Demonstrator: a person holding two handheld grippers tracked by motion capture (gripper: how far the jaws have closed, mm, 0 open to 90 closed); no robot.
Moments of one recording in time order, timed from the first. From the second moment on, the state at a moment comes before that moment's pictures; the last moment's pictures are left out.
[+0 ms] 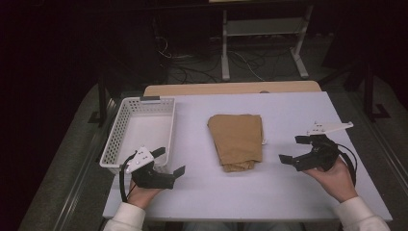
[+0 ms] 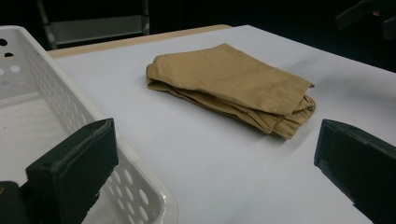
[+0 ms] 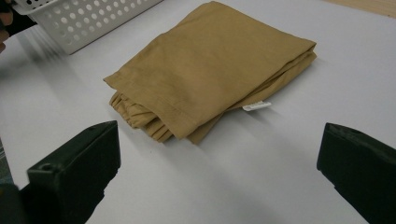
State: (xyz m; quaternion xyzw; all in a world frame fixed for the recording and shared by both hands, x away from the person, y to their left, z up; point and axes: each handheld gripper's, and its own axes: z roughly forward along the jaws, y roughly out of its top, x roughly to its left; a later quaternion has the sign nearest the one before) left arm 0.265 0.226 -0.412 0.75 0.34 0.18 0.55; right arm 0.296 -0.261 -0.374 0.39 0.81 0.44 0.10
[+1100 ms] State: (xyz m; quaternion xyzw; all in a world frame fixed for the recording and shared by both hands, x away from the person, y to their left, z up) left arm 0.265 0.226 -0.412 0.75 0.34 0.18 0.55; right arm 0.326 -0.255 -0.385 0.40 0.80 0.43 0.09
